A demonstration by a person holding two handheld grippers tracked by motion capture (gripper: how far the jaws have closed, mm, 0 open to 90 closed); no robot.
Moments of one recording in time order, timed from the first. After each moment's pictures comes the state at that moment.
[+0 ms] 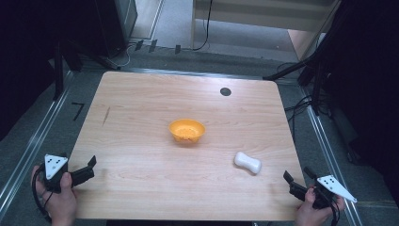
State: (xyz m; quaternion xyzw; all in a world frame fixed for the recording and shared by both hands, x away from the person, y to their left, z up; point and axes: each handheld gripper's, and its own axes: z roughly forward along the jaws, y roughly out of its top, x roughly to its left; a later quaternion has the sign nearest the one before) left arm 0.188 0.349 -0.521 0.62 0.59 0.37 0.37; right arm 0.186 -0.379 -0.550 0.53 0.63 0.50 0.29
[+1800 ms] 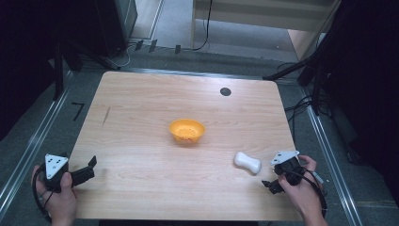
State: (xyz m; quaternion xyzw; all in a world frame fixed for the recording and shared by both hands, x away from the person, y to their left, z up) left arm 0.188 0.349 -0.521 0.62 0.58 0.37 0.37; right arm 0.254 -0.303 -0.510 0.33 0.91 0.19 0.12
